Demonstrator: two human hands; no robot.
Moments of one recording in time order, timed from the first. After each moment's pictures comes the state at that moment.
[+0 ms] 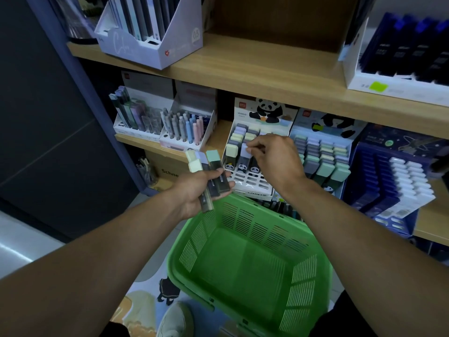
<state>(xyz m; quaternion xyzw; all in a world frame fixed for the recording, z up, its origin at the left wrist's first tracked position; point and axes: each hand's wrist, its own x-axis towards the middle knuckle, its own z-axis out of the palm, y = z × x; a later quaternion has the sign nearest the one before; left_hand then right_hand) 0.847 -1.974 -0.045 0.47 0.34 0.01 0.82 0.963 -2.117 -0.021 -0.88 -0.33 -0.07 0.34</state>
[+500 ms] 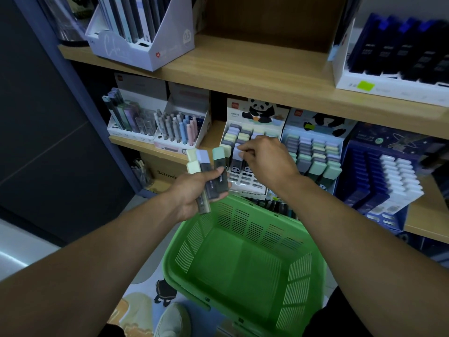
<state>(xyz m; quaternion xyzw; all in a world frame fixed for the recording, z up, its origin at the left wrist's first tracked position) 0.844 -1.982 -0.041 0.49 0.32 0.01 0.81 0.966 -2.121 -0.019 -0.89 -0.36 -0.02 0.26</state>
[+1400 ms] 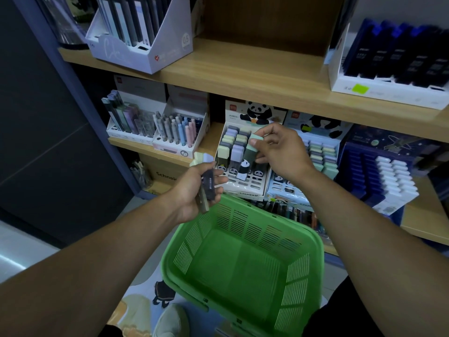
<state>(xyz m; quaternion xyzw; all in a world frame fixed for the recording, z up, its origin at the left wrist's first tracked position) 0.843 -1.987 -0.033 0.49 0.33 -0.03 0.80 0.980 -2.142 -0.005 -0.80 -0.24 0.11 0.54</state>
